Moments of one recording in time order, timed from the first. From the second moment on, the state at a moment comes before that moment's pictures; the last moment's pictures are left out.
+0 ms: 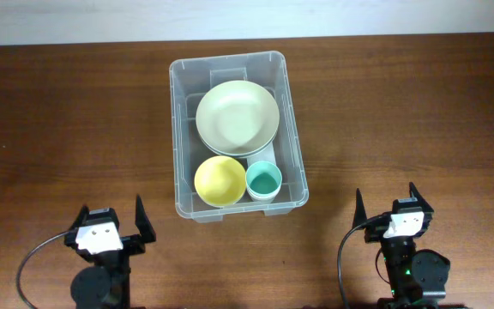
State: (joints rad) left arm 0.05 0.03 0.20 -0.32 -0.10 -0.01; right arm -0.04 0.01 0.01 -0.07 -0.08 -0.14
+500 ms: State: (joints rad) left arm 0.05 0.01 0.02 -0.07 -0.03 0.16; right arm -0.04 0.01 0.01 -0.07 -0.08 -0.14
